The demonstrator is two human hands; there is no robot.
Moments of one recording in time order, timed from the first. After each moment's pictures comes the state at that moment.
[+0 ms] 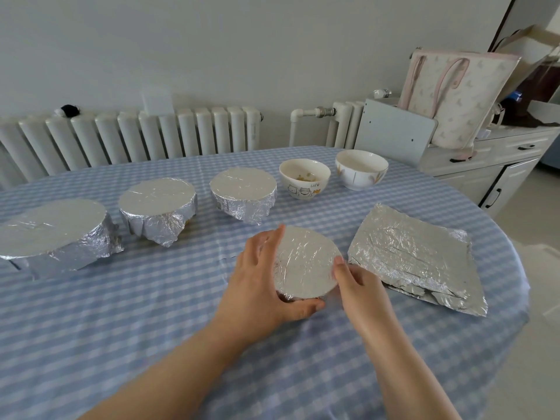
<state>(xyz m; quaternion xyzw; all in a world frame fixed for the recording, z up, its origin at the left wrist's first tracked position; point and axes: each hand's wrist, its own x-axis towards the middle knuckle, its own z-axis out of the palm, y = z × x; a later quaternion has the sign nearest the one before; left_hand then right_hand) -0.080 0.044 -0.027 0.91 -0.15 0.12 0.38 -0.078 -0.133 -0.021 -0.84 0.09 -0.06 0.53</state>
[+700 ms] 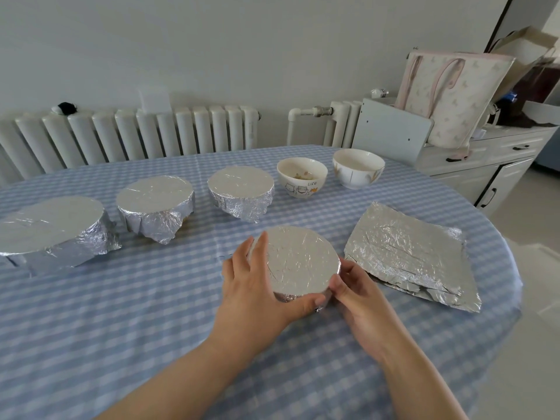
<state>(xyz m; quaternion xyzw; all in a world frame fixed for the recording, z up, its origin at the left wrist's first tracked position) -0.098 0.034 -0.026 0.92 -0.05 0.10 0.38 -0.082 -0.151 -0.052 -0.61 -0.02 0.03 0.79</state>
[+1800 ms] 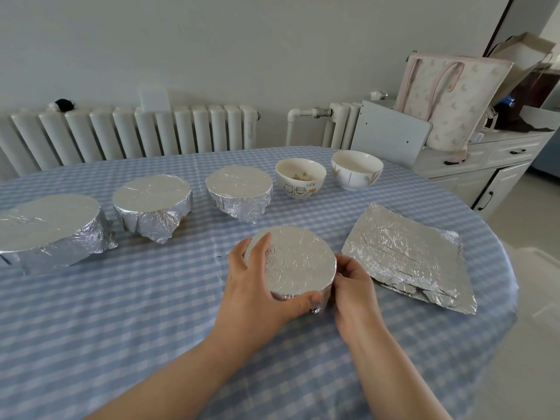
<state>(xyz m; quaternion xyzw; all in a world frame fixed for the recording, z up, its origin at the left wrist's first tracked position) -0.093 0.034 -0.030 0.88 -0.07 0.10 0.47 -0.057 -0.123 -0.046 -0.60 0.19 -0.05 0.78</state>
